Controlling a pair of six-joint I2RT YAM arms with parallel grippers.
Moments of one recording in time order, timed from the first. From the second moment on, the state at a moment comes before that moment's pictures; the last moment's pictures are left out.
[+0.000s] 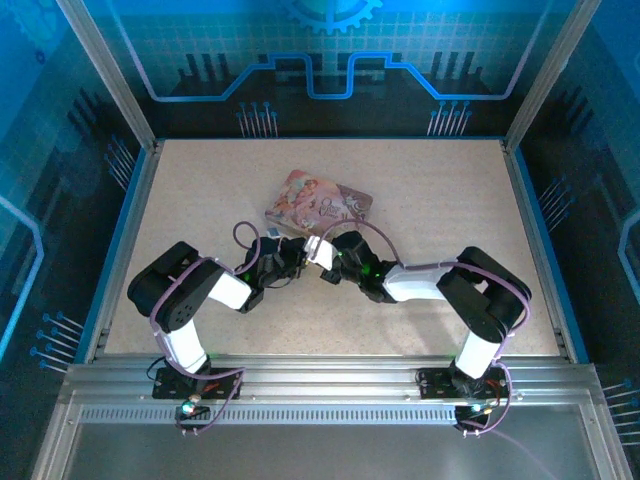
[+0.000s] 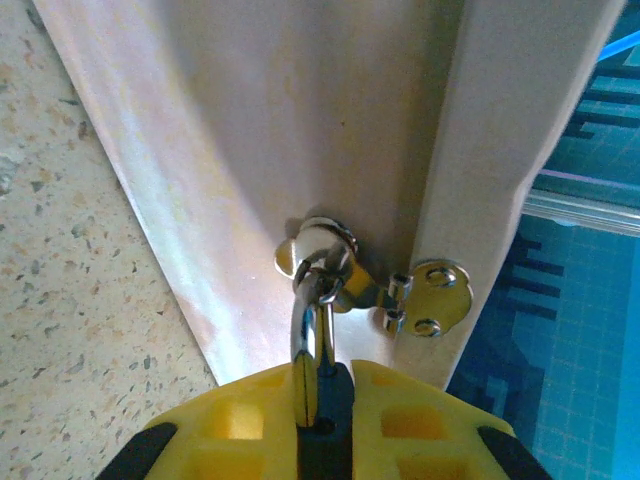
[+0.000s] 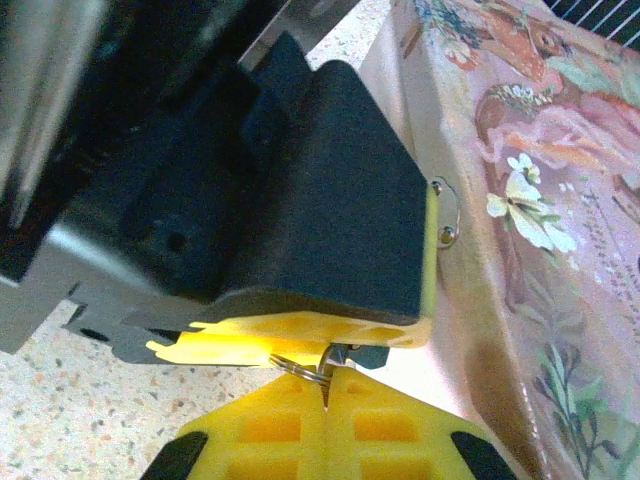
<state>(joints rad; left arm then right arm) -0.52 1.77 0.46 0.97 0.17 -1.61 0.80 1.73 0.76 0.41 0.01 -0.40</state>
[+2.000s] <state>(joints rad) -0.02 1.79 1.15 -0.09 0.60 -0.74 0.69 1.74 0.78 0.28 -0.24 0.13</state>
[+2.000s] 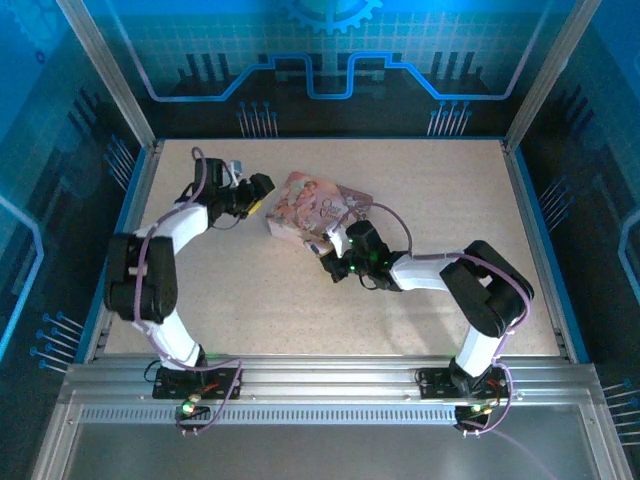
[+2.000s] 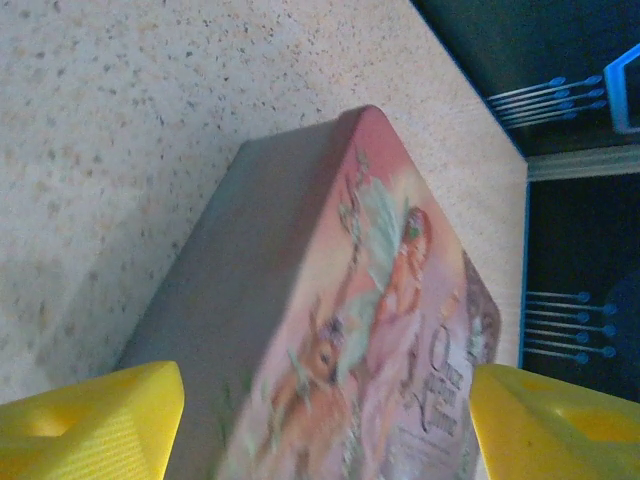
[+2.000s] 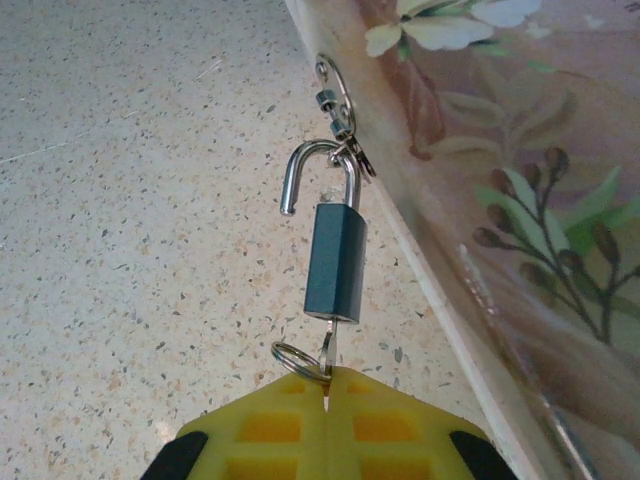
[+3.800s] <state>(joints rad) -0.32 1.57 0.68 0.25 0.31 -1.03 0.51 1.56 0.51 0.24 -0.48 0.30</state>
